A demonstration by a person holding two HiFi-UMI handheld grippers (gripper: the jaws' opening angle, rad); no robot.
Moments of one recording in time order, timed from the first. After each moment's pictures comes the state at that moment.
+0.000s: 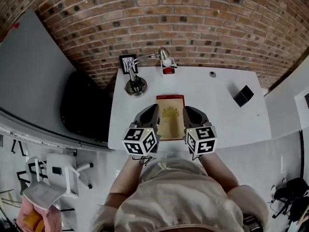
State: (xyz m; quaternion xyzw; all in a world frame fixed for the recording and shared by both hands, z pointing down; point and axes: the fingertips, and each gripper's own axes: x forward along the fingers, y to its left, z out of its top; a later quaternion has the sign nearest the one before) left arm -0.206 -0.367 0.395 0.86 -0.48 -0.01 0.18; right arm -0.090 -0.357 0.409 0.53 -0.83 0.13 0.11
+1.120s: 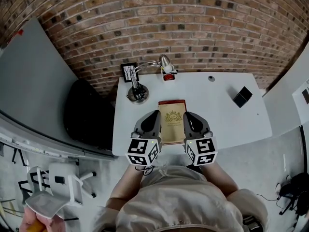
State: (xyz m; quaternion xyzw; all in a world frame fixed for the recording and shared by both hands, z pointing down) left arm -0.219 -0.343 0.355 0.88 -0.47 0.00 0.09; right arm -0.111 -0.328 0.365 0.55 -0.83 0.05 0.06
